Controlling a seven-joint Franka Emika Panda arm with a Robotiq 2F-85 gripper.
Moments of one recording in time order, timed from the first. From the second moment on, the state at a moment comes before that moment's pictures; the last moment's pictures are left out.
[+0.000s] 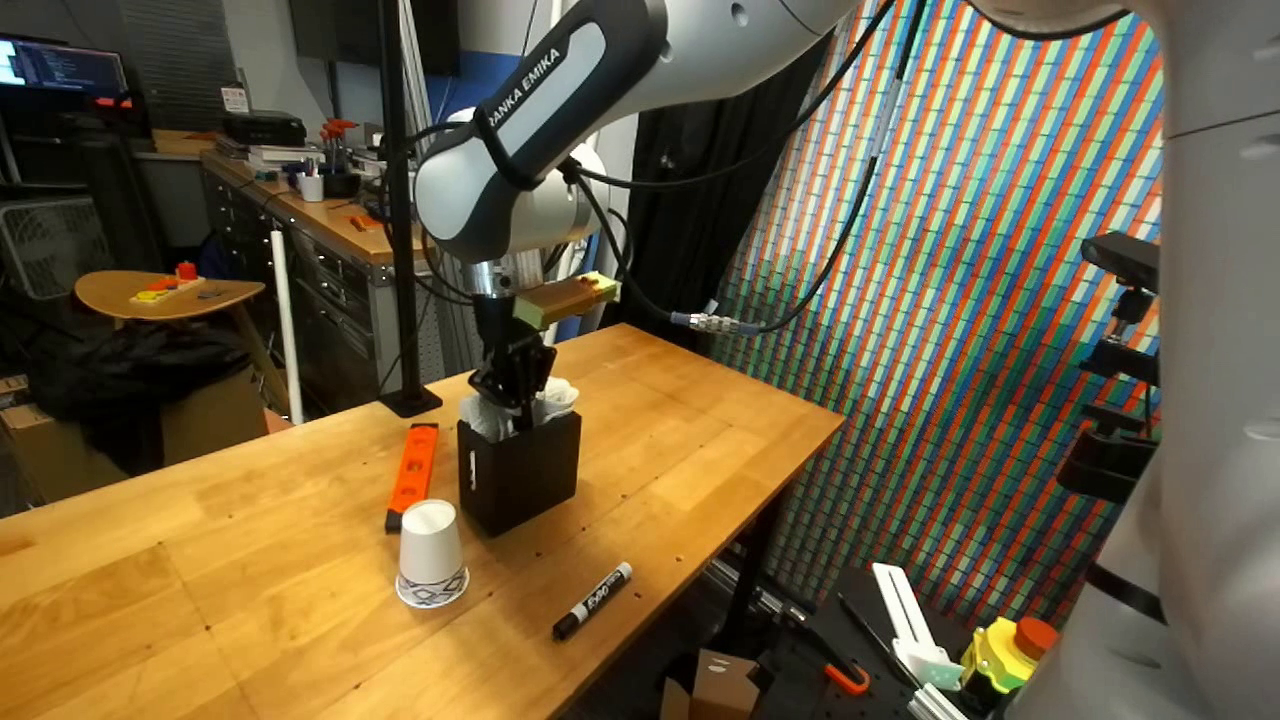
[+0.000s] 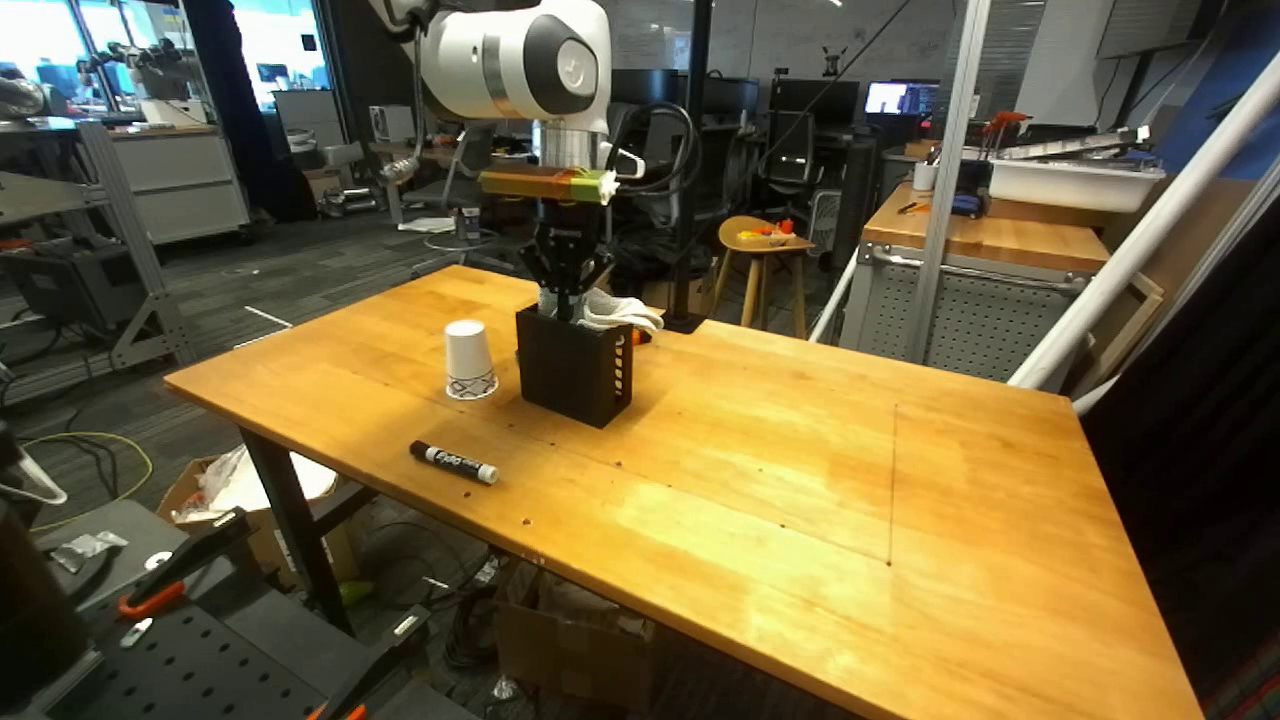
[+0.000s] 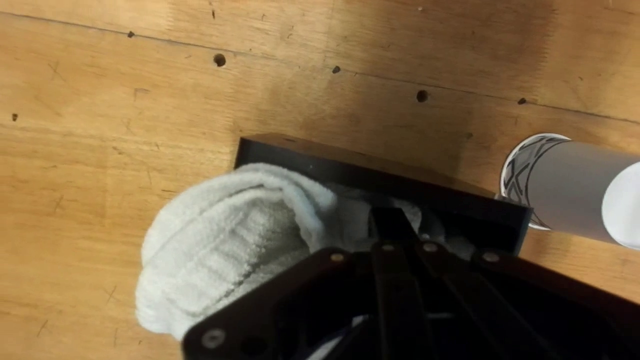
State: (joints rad) arm 0.00 0.39 0.02 -1.92 -0.08 2.14 -0.13
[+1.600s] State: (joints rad) arm 0.02 0.39 0.05 -1.99 0.06 2.14 -0.01
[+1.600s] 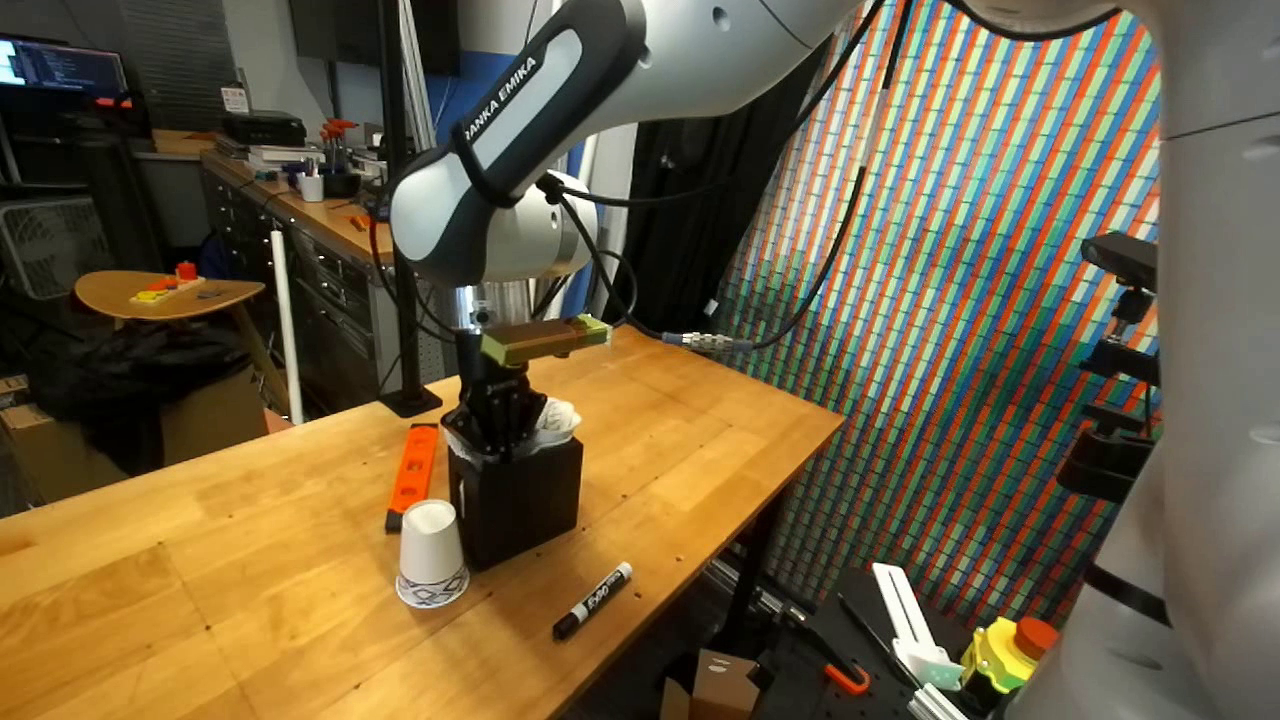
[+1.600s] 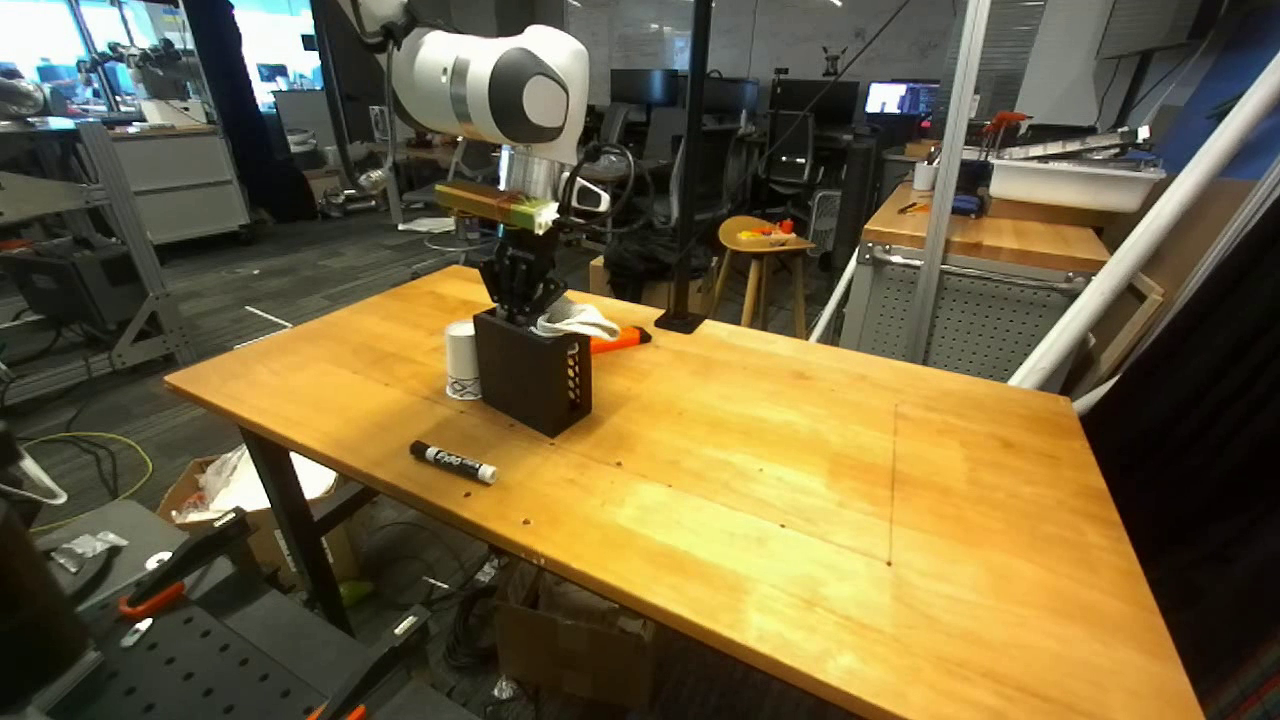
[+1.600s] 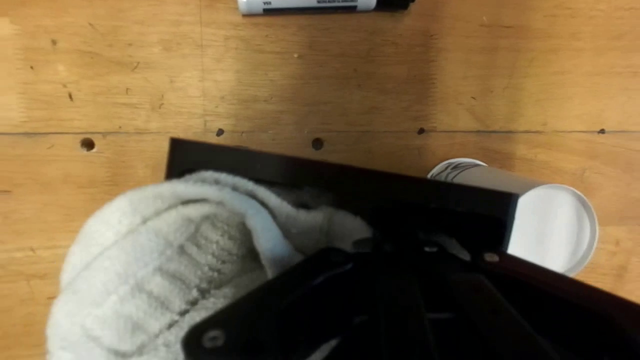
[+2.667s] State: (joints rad) arm 0.02 0.23 0.04 -2.03 0.00 2.20 -0.08
